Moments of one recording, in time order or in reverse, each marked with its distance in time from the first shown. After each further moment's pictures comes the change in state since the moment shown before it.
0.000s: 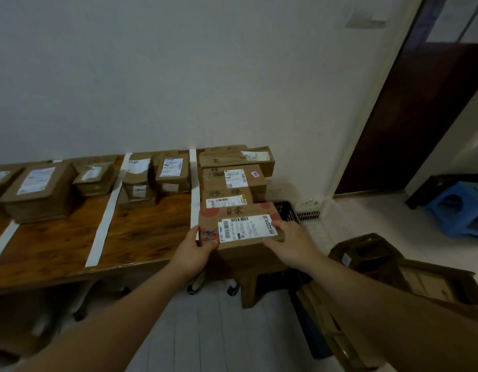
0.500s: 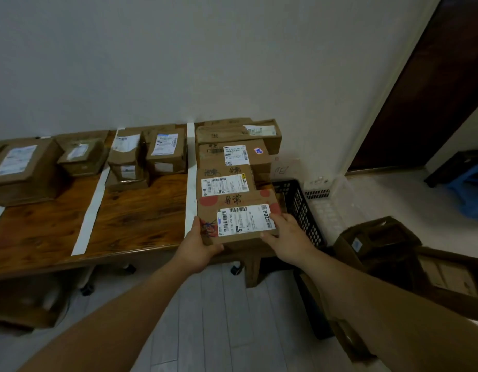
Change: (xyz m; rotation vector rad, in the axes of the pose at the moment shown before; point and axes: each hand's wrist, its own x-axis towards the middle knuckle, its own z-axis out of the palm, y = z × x) left_hand 0.053 -0.036 0.030 0.145 -0.077 -0.001; right_hand 0.049 0.051 0.046 0.036 -0.083 -0.026
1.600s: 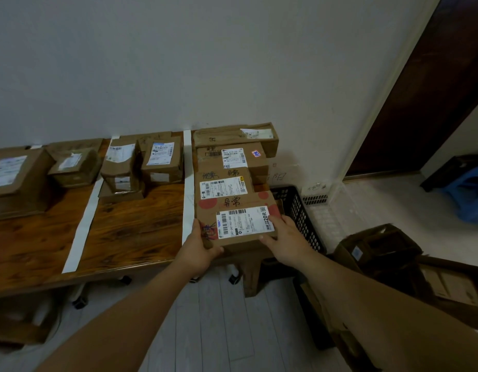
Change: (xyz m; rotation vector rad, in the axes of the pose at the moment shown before) left_hand 0.035 0.005 -0.002 0.056 0.029 0.082; right_hand 0.028 -0.005 -0.004 -0.024 0.001 0.022
